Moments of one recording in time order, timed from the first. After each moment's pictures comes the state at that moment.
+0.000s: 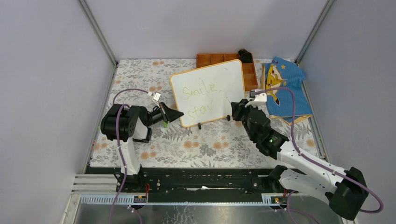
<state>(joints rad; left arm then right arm) -0.05 1.95 0.43 1.52 0.92 -0.80 0.79 0.96 0.62 0.16 0.51 0.42</state>
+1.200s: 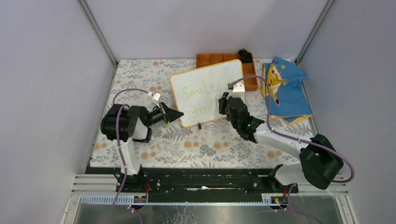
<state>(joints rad) -0.05 1.95 0.43 1.52 0.92 -0.80 0.76 1.35 0.74 0.30 0.47 0.38</state>
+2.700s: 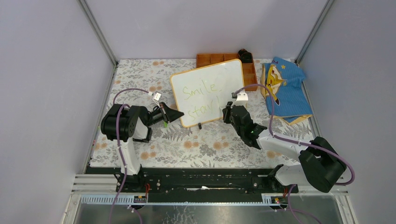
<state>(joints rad) -0.06 1.95 0.44 1.52 0.92 -0.80 0.73 1.32 0.59 0.33 0.42 0.43</state>
